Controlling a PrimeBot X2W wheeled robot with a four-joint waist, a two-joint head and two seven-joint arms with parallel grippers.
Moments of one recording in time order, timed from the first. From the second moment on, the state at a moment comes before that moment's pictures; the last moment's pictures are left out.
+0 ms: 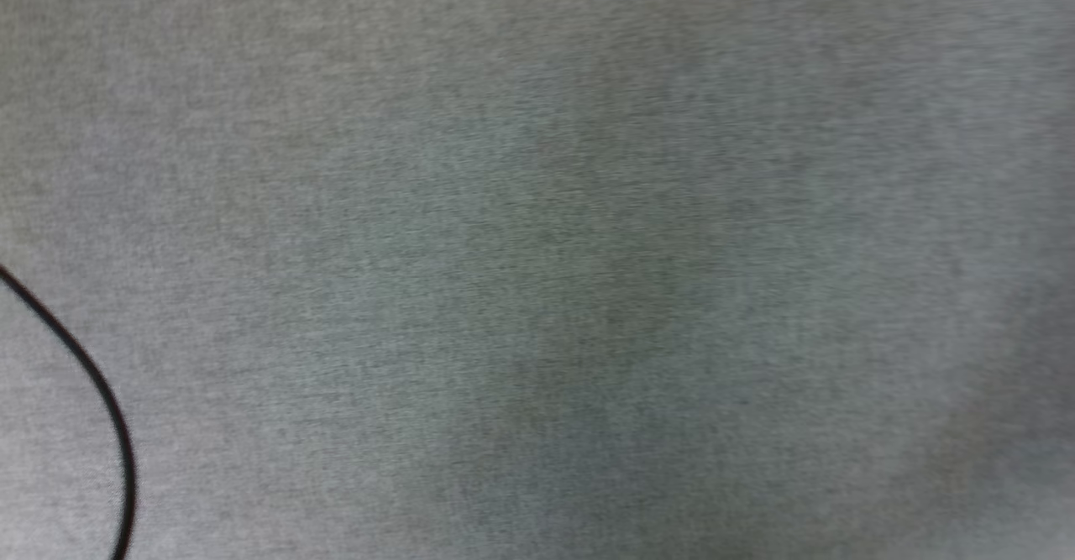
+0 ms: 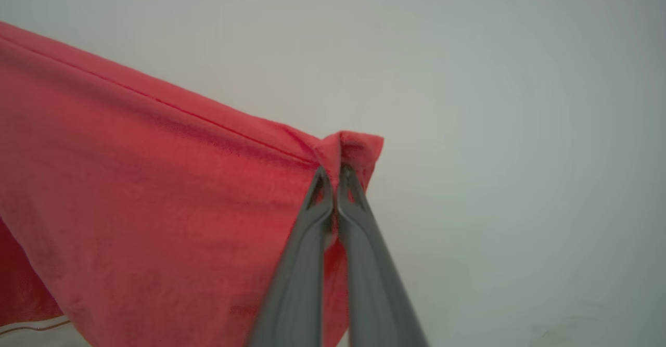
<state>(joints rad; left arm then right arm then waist) -1.91 0.60 -0.30 0.31 -0.39 -0.04 0.03 -1.61 -0.40 0.05 0.32 0.36 0.13 0.21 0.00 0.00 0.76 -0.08</state>
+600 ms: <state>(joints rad) -1.35 0.47 -0.41 0.47 -0.45 -0.05 -0.21 -1.31 -0.34 0.18 0.63 0.37 0.13 -0.03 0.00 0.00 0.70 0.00</state>
